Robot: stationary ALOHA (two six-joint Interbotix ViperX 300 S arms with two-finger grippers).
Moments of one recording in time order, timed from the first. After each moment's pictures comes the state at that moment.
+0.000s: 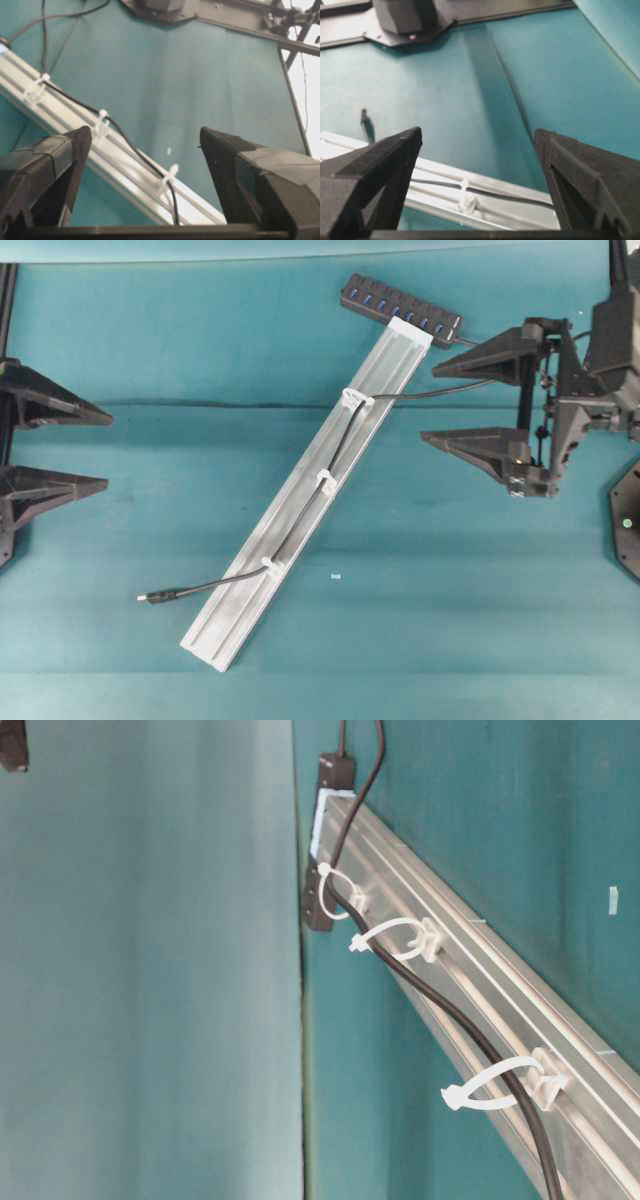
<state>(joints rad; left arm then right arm) 0.02 -1.02 1.04 0.03 0.14 -0.24 -0.16 -0.64 0.95 0.08 -0.09 0.01</state>
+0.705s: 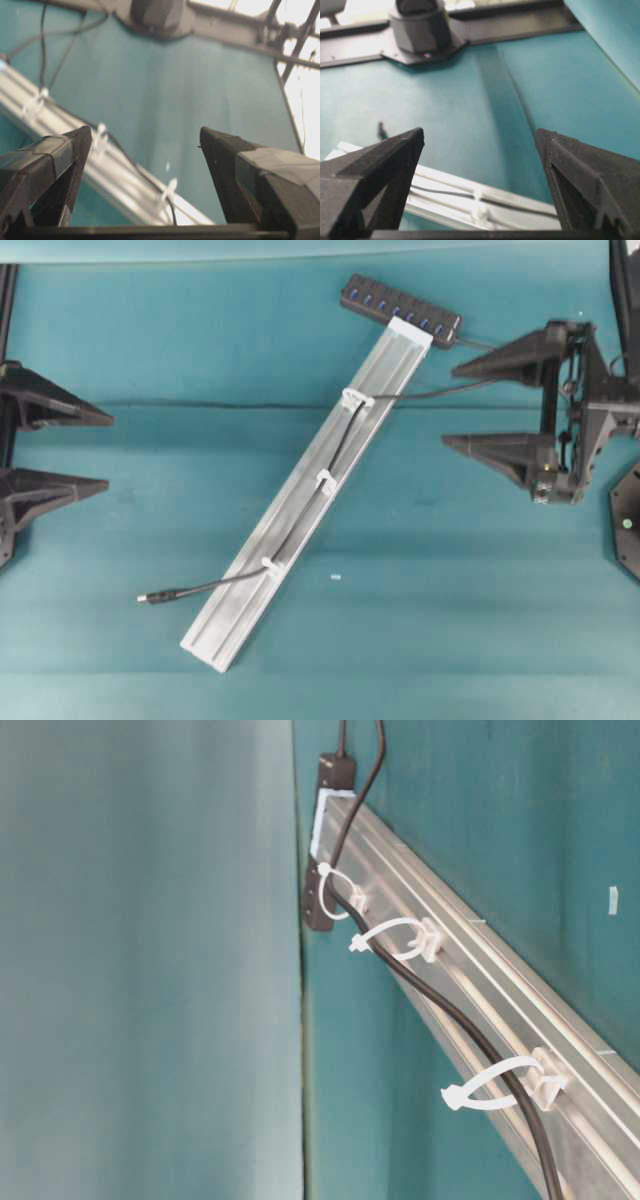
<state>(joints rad) 0.02 -1.03 1.07 0.03 0.04 -0.23 -0.12 -0.69 0.98 0.08 -0.14 0.01</state>
